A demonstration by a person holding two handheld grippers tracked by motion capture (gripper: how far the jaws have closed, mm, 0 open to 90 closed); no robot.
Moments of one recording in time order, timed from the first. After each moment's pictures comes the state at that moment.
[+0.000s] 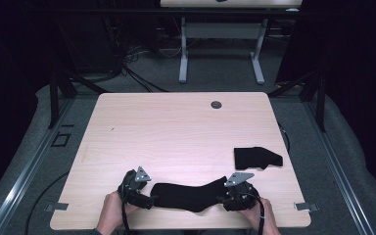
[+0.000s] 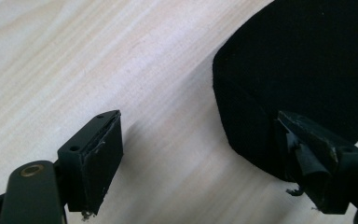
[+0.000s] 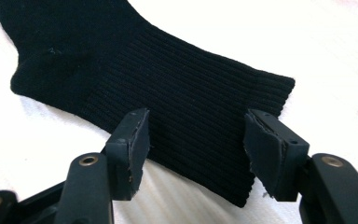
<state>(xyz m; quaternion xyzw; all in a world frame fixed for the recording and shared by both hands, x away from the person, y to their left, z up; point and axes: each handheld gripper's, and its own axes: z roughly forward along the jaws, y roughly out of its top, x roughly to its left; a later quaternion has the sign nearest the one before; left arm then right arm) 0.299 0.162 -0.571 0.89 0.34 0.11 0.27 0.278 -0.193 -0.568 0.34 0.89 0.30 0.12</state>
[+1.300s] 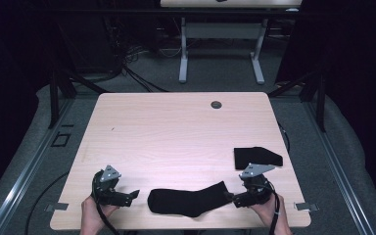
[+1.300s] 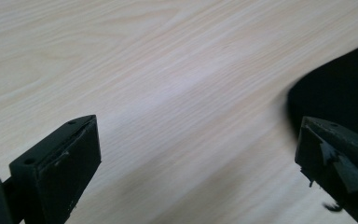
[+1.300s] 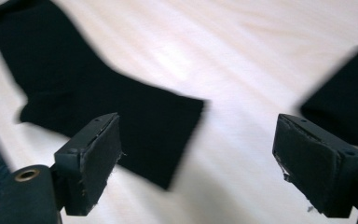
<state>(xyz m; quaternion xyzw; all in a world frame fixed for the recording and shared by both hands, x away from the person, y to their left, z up) 0.292 0.235 -0.567 0.82 0.43 0.15 0.35 0.282 -0.228 -0.530 0.37 0.85 0.34 0.12</state>
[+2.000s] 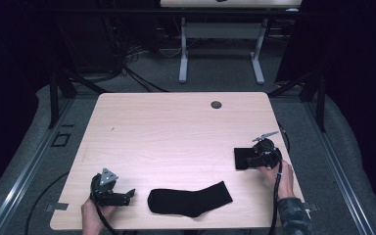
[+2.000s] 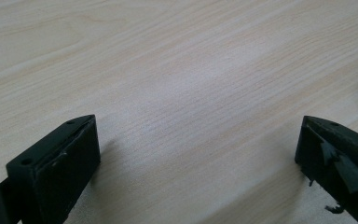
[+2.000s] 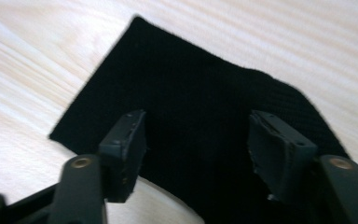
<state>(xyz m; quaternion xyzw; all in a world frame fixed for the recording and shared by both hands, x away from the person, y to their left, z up) 0.295 0.245 -0.592 0.80 0.46 0.19 0.33 0.398 -0.281 -0.553 0.51 0.82 0.21 0.15</state>
